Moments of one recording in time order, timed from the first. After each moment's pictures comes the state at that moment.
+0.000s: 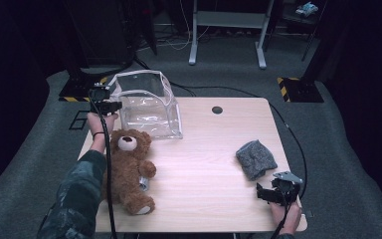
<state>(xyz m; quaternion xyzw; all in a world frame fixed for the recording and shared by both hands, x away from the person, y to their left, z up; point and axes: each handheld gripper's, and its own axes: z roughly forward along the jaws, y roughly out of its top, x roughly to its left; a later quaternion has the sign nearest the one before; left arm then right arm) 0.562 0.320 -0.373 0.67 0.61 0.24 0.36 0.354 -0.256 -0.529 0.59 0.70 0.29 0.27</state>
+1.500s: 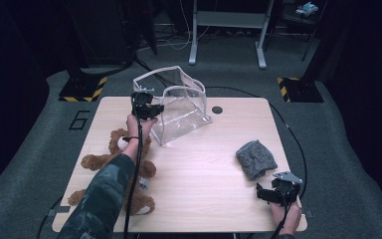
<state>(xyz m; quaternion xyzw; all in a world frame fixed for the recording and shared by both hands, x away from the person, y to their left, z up) 0.552 0.200 -0.378 0.74 0.50 0.18 0.43 0.354 -0.256 -0.529 0.59 0.70 0.29 0.27</state>
